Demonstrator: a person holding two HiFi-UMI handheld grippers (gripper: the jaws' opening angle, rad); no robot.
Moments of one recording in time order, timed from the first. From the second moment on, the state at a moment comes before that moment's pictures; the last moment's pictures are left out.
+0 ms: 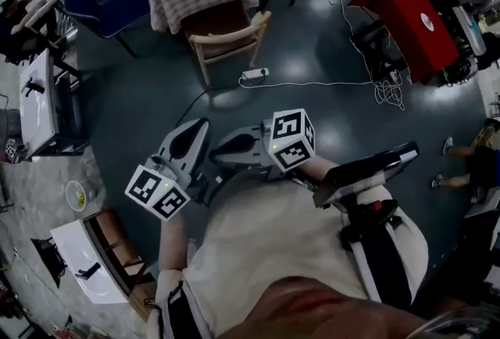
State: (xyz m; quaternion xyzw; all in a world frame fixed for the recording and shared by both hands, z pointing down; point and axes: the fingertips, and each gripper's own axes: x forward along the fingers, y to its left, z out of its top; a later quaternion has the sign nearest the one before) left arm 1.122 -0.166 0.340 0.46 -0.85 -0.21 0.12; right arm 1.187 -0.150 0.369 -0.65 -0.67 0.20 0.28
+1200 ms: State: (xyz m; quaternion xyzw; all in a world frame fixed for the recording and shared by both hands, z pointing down) left arm 1.050 -0.305 0.331 0.39 -0.90 -0.11 0.13; right arm 1.146 -0.255 0.358 -0.87 -0.35 0.05 0.35
